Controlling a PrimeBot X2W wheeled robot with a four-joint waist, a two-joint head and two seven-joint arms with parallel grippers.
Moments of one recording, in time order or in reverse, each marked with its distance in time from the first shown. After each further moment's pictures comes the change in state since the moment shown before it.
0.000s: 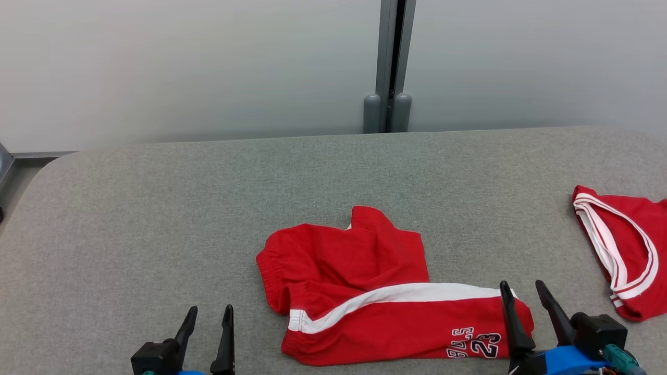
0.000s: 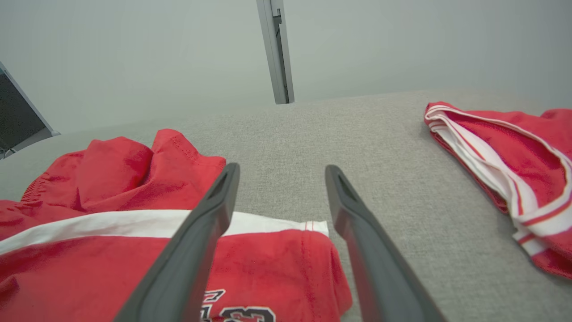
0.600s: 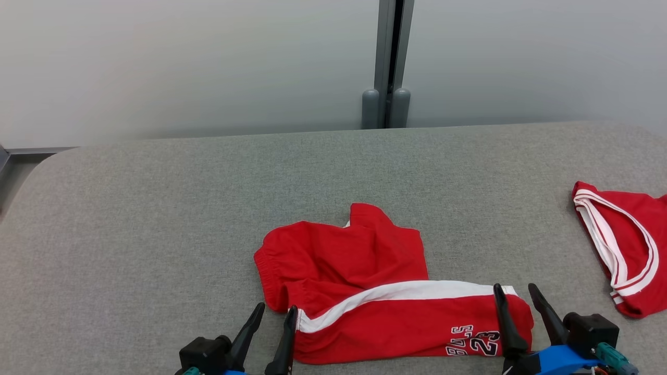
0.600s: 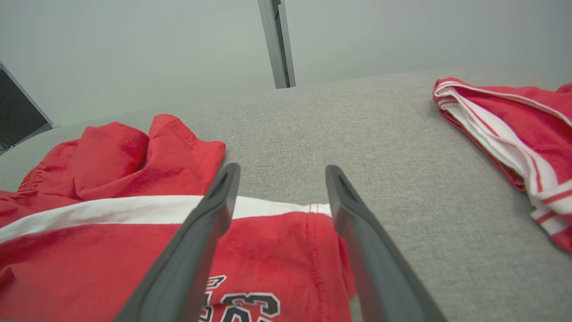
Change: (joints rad) left arm -0.013 0.018 -0.276 -0.070 -0.231 0.000 0.000; right arm -0.017 -0.001 0.022 0.058 0.030 0.000 0.000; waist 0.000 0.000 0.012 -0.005
